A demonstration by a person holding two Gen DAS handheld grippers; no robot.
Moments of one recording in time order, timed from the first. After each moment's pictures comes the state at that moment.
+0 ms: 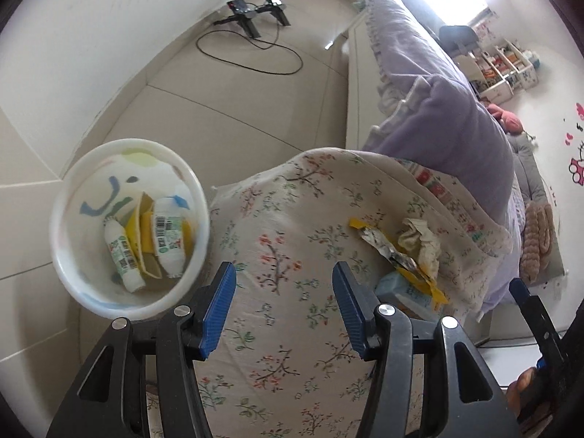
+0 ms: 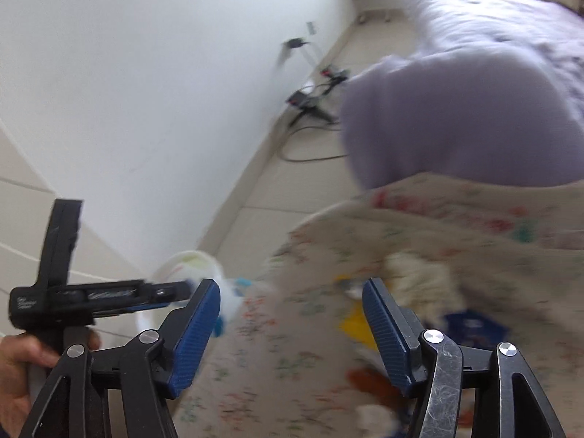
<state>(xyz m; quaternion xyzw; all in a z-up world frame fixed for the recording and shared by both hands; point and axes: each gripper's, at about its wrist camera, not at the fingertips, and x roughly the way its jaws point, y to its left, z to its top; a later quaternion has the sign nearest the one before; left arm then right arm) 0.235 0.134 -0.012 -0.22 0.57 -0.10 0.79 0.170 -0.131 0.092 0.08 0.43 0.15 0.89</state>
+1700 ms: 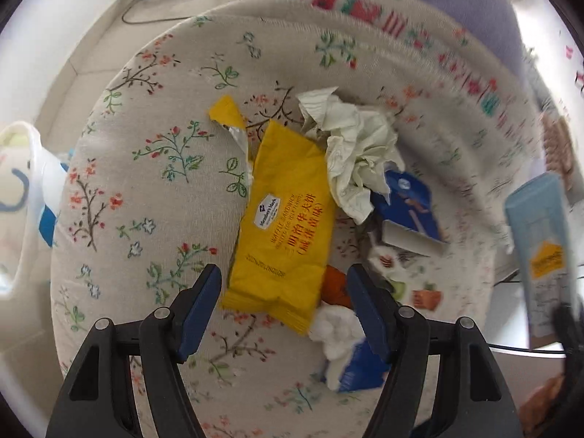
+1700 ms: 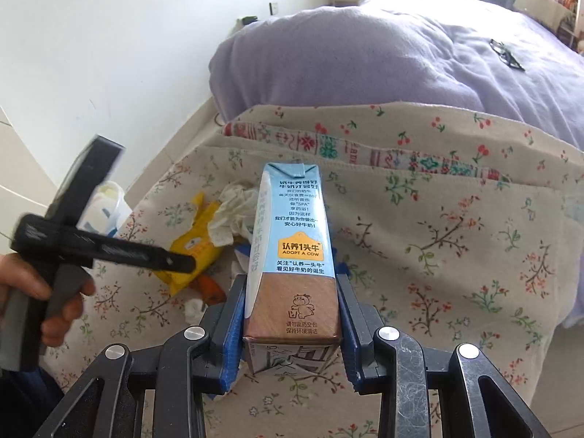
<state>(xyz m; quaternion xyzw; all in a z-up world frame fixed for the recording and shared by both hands) 0.233 -0.046 -0.076 -0.10 0.65 -0.14 0.74 0.096 -0.238 0.057 0.01 0.45 0.13 0.89</state>
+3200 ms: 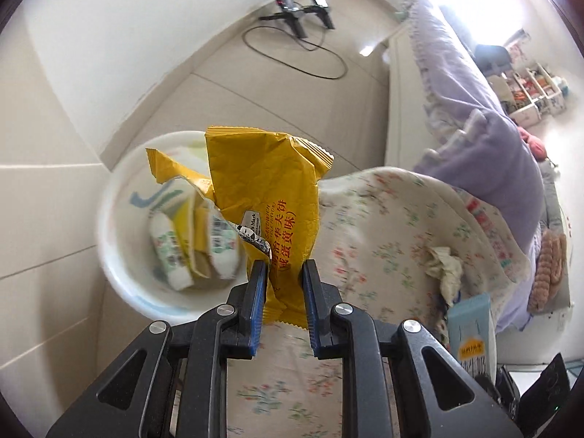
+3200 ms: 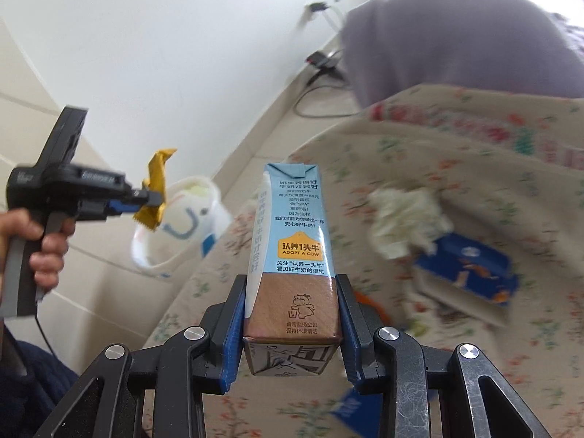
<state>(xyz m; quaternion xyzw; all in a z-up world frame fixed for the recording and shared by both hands) 0.238 0.204 -0.039 -0.24 0.58 -0.02 0.77 0.122 -0.112 0.026 0.06 0.46 0.24 0.85</state>
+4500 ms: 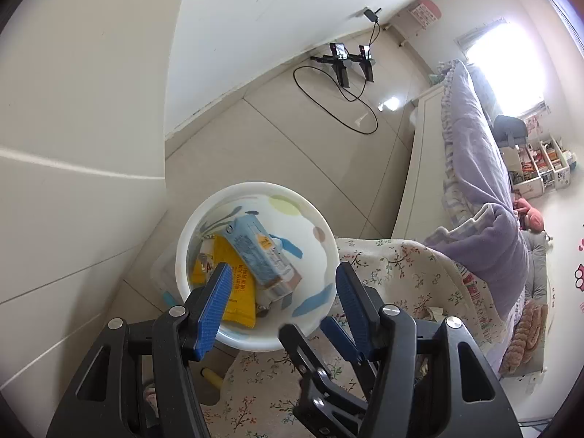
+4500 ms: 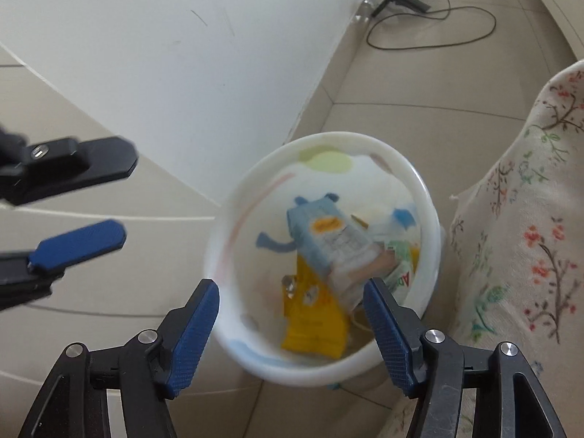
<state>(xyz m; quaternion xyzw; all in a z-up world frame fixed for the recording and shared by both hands) 0.218 0.294 -0.021 -0.33 0.53 0.05 0.78 0.211 0.127 -0.074 0.12 0.52 0.27 0.80</state>
